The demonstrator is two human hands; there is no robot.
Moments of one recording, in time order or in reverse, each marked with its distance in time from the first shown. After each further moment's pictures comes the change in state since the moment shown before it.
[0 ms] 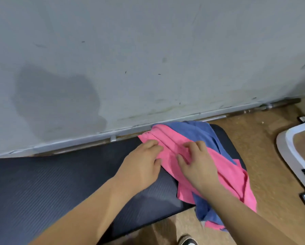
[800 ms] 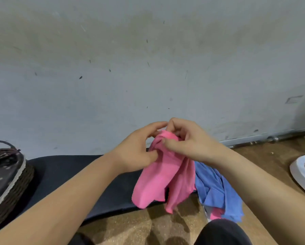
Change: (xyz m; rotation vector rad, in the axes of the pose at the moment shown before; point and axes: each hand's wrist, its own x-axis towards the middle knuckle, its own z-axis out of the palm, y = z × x) left_hand -0.151 0.119 -0.154 -0.327 0.114 0.120; right_hand -0.115 -0.165 -0.189 0.708 -0.349 -0.478
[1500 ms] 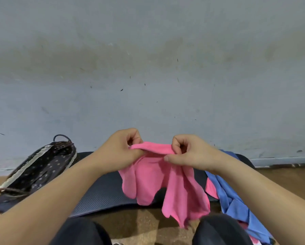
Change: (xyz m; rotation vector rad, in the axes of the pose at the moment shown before) left_hand -0.102 0.042 -0.062 0.139 0.296 -0.211; right_hand -0.009 -0.013 0.034 -0.053 -0.220 -0.060
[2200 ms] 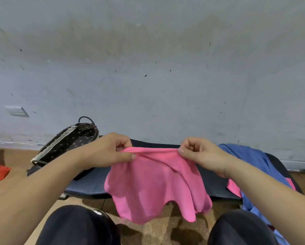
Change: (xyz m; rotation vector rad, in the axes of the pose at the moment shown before) left_hand -0.044 -0.079 -0.056 0.148 -0.220 -0.214; right_hand 0.024 0.039 0.048 0.199 -0.119 0.151
